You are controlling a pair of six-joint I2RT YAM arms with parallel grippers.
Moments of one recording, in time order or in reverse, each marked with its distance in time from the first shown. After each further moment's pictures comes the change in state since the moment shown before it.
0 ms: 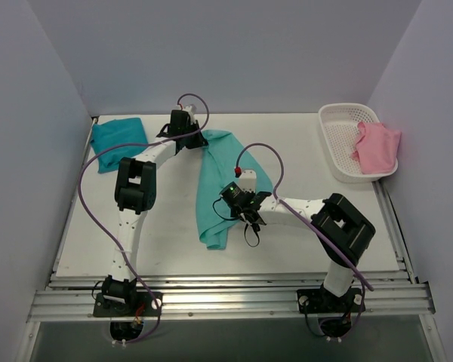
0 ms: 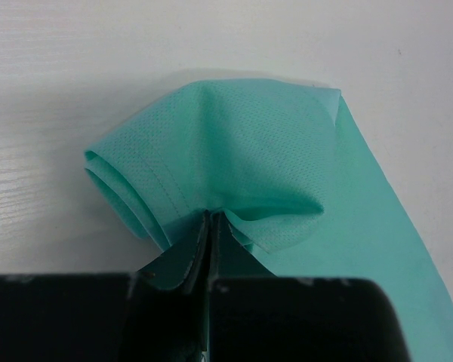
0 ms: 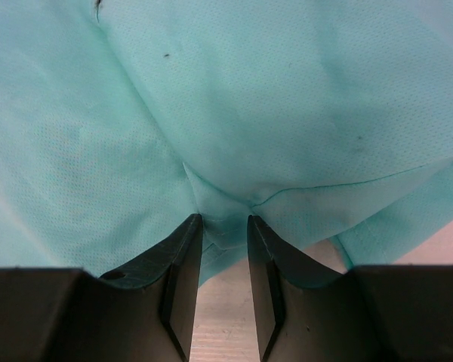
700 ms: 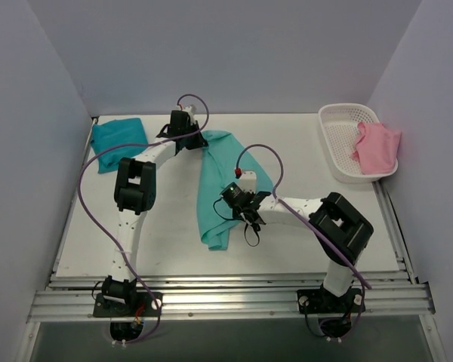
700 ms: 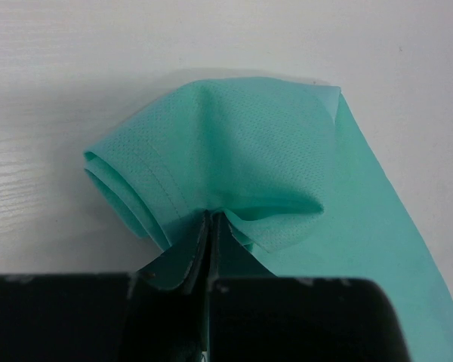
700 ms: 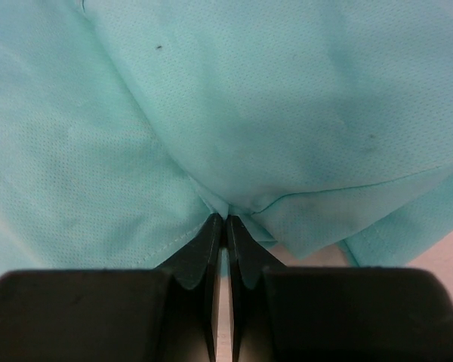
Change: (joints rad) left arm -0.002 -0.006 -0.008 0.000 -0.001 -0.003; right arm -0.010 0.024 0.002 0.004 -0.019 -0.003
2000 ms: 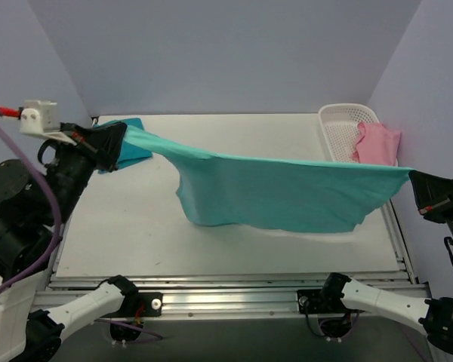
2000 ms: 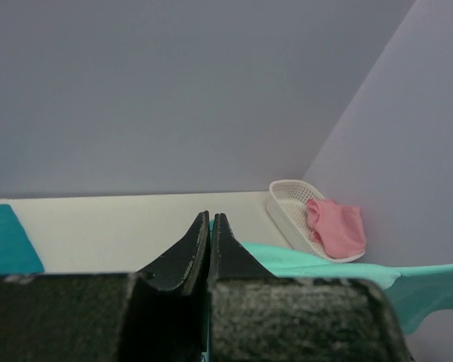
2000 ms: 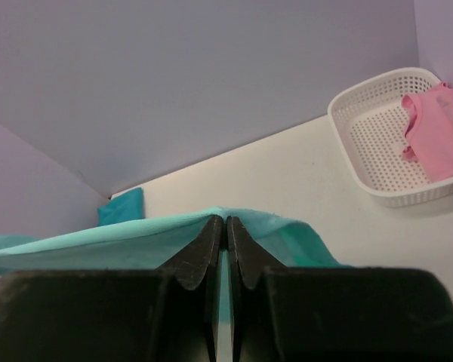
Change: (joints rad) left arm -0.338 -1.584 -0.319 -0.448 -0.542 0.141; right arm 0.104 -1.033 0.920 -0.978 0.441 -0.176
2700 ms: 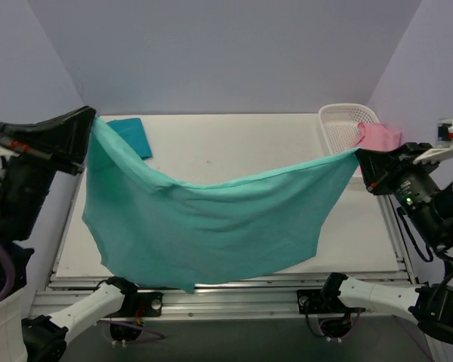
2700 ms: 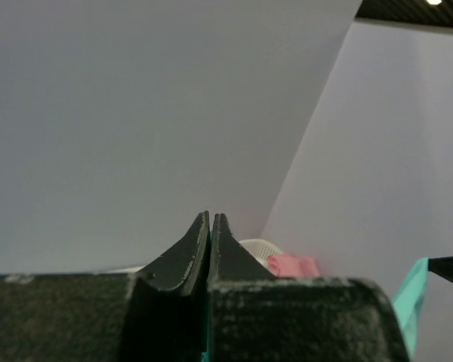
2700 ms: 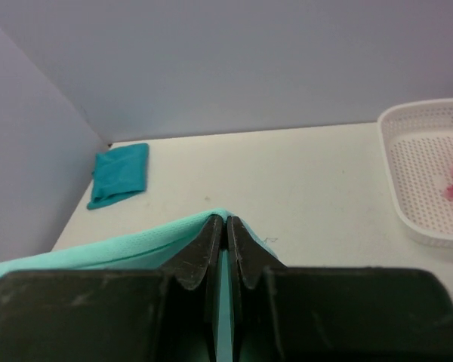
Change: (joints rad) left arm 0.100 -0.031 0.187 0.104 0.241 -0.027; right arm -0.007 0.160 0.023 0.181 -0.261 -0.233
